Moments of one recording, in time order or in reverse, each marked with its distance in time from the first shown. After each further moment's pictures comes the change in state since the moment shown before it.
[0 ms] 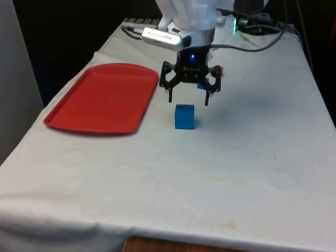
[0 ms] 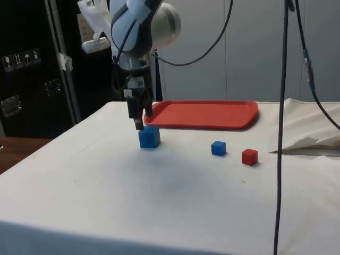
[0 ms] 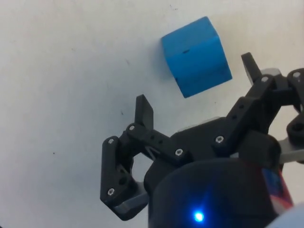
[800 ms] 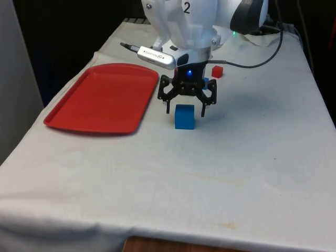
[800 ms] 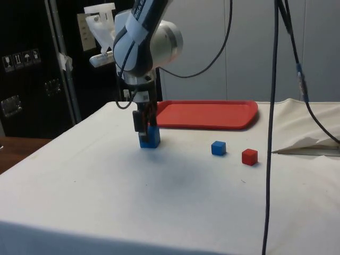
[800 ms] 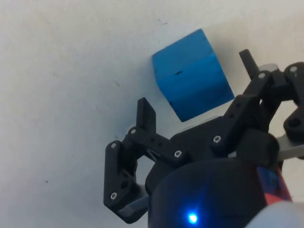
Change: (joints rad) arm 0.000 0.093 0.003 0.004 0.092 0.047 -0.073
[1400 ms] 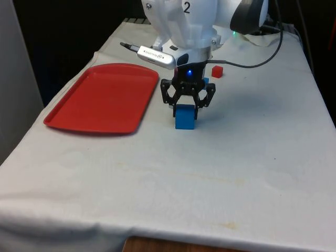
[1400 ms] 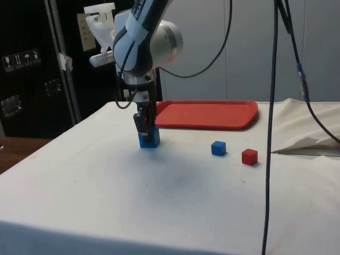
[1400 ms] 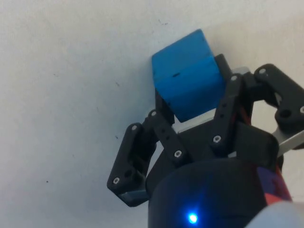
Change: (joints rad) arm 0.001 0.000 0.000 0.001 0.000 0.000 0.000
